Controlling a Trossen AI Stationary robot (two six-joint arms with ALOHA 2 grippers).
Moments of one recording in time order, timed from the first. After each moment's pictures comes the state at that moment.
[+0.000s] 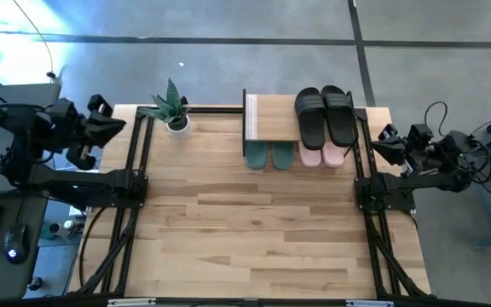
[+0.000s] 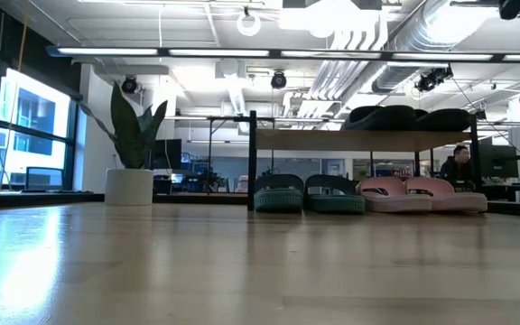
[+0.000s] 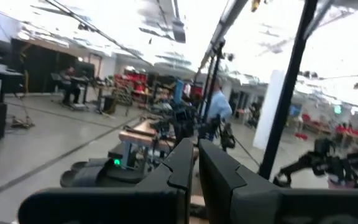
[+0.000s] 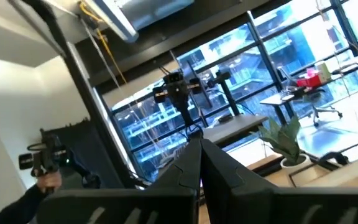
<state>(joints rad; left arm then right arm) 0.20 0.43 1.14 -0.48 -0.01 -0.21 0.09 0.00 0.67 -0.35 0.16 0.40</state>
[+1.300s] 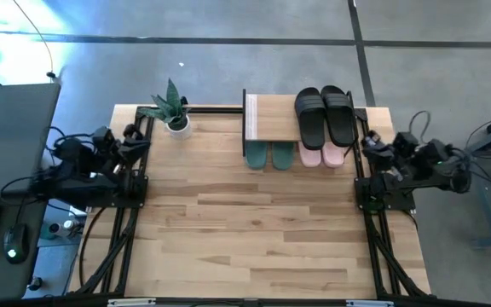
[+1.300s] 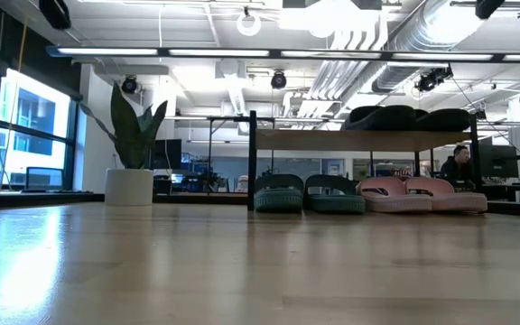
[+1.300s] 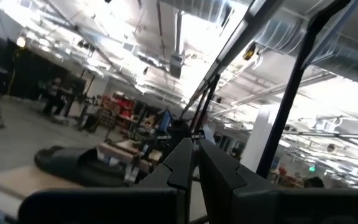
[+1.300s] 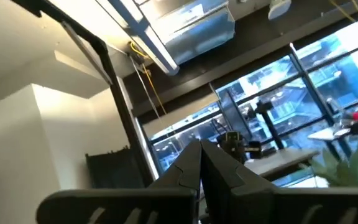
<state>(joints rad) 0.20 0.01 0.42 -0.01 -0.05 -0.39 0.09 0.01 0.40 0.14 0.05 0.40</state>
